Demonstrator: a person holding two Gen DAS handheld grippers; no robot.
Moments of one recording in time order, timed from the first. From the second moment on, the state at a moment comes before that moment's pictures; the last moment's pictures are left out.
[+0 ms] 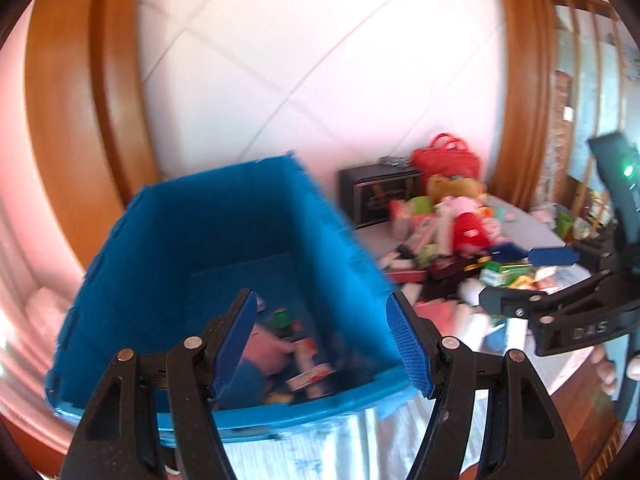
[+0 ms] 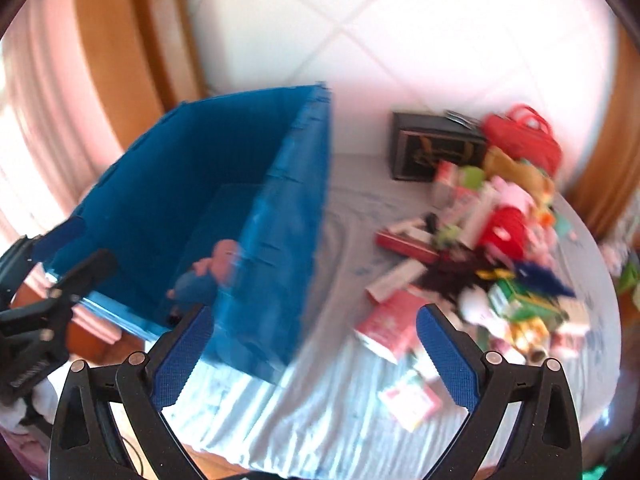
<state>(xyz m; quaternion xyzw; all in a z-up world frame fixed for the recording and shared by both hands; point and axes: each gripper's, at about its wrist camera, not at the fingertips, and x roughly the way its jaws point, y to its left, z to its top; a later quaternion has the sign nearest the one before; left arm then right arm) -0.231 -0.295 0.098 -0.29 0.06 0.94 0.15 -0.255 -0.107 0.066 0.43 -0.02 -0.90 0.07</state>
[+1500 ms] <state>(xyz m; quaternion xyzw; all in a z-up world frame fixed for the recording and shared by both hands) -0.237 0.007 -0.225 -0.58 -0.02 0.82 0.01 -0.245 0.196 -0.219 0.62 -0.12 -0.78 0.04</state>
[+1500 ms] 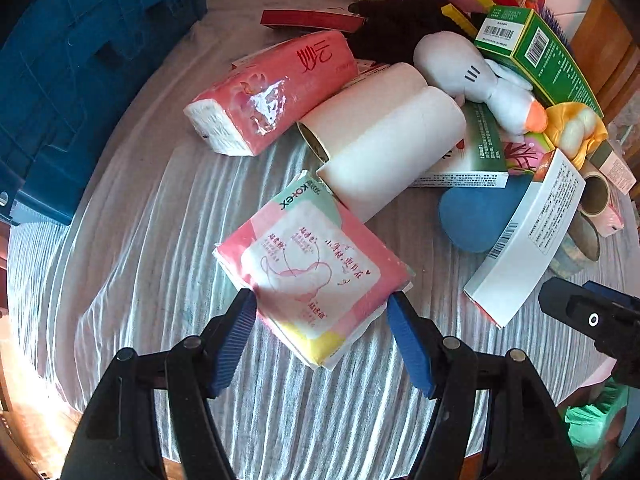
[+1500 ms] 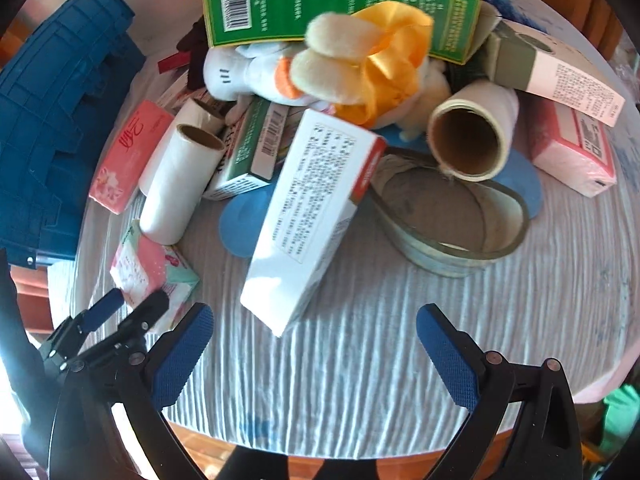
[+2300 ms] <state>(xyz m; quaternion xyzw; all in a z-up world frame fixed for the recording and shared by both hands) -0.230 -0.041 -0.198 -0.55 0.02 0.83 -0.02 -0.240 0.184 -0.242 0.61 -0.11 -0.78 -0.02</state>
